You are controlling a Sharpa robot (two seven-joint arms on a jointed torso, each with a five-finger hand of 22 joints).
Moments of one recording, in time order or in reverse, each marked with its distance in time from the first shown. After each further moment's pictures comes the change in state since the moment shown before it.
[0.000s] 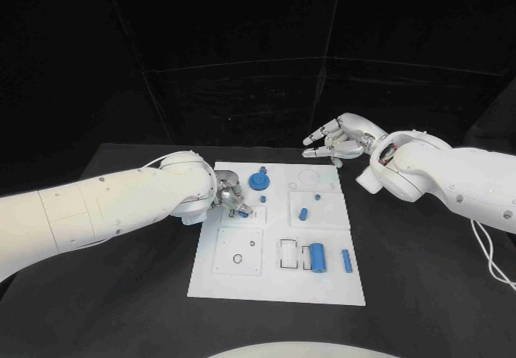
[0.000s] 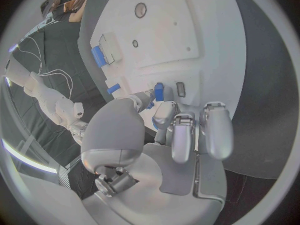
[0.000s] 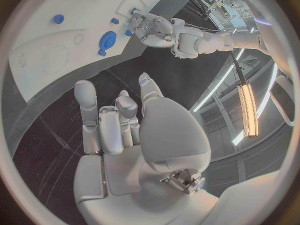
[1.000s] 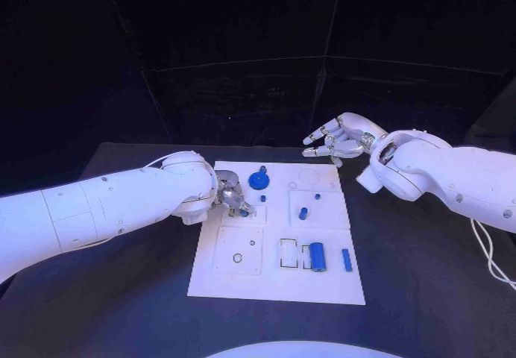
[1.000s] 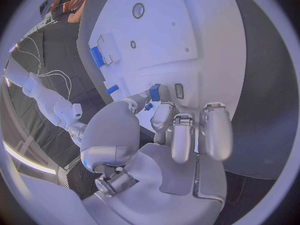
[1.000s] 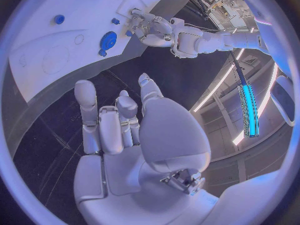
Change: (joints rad) left arm -0.003 0.009 -0.003 -0.011 -0.002 0.003 -0.006; left_hand -0.159 0.012 -0.019 -0.002 0.000 0.058 -0.020 0.001 -0.010 0.030 -0.005 0.038 0.053 0.000 0.000 0.000 0.000 0.000 0.004 -0.004 0.011 0.026; right arm 0.000 0.002 0.000 -0.003 0.000 0.002 -0.002; right_hand -0.003 0.003 0.000 0.000 0.022 0.000 0.000 0.000 0.000 0.000 0.000 0.000 -0.002 0.000 0.000 -0.004 -0.002 0.000 0.000 0.000 -0.004 -0.003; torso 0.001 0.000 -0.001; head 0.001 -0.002
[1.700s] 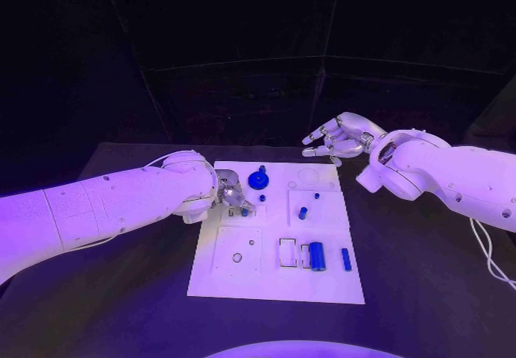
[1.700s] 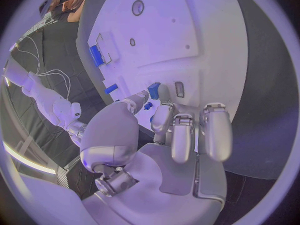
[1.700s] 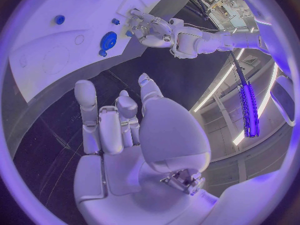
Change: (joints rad) left arm 0.000 0.011 0.000 -0.015 0.002 -0.003 0.000; left_hand -0.087 -0.018 -0.145 0.064 -0.004 0.022 0.000 0.000 -0.005 0.014 -0.007 0.015 0.023 0.000 0.000 0.000 0.000 0.000 0.000 0.000 0.012 0.025; right arm 0.000 0.000 0.000 0.000 0.000 0.002 -0.002; right_hand 0.000 0.000 0.000 0.000 0.004 0.000 0.000 0.000 0.000 0.000 0.000 0.000 -0.001 0.000 0.000 0.000 0.000 0.000 0.000 0.000 0.000 -0.002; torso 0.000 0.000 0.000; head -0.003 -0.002
